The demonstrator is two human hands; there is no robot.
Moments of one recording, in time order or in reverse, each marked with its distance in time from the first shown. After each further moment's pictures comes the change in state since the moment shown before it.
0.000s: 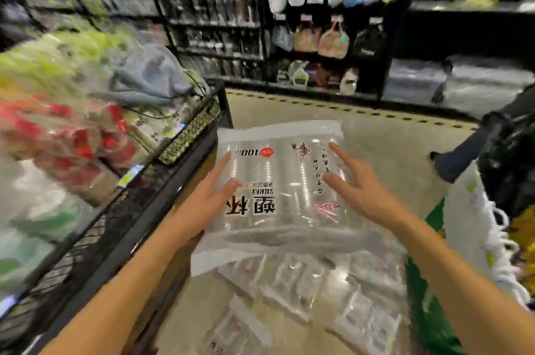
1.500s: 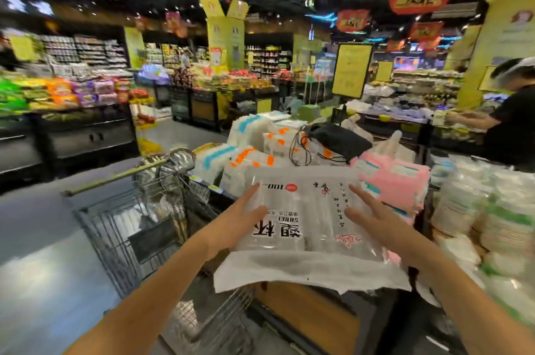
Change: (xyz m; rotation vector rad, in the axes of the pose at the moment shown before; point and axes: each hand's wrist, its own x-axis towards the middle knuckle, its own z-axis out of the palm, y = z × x) left_hand -0.721 0.024 -0.125 -0.121 1.534 -0.857; right_hand -0.326 -0.498 0.404 0.043 -1.373 -1.117
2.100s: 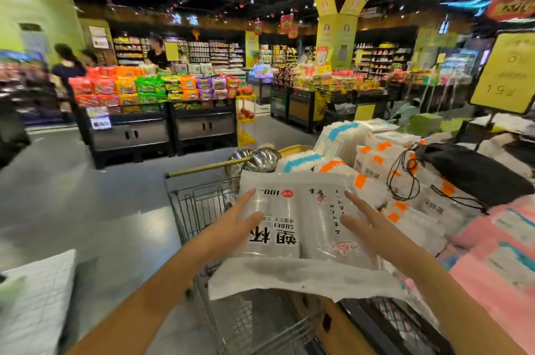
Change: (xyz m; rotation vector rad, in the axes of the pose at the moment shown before) left_hand 0.050 -0.070 -0.091 0.028 0.398 -0.216; right_hand 0.206 -0.045 0.112 0.022 -0.359 -0.239
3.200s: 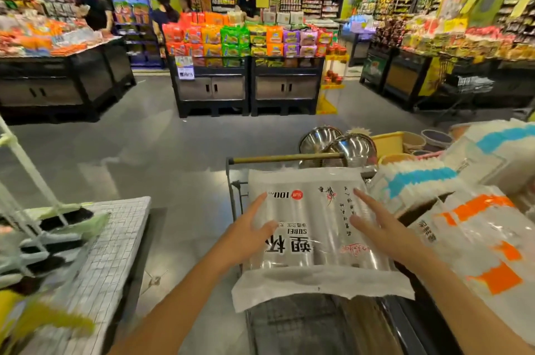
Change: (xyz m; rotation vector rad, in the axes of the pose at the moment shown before) left_hand 0.219 -0.185 -0.133 -0.138 0.263 -0.295; right_hand 0.383 -0.024 0.188 -0.128 -0.316 -0.143
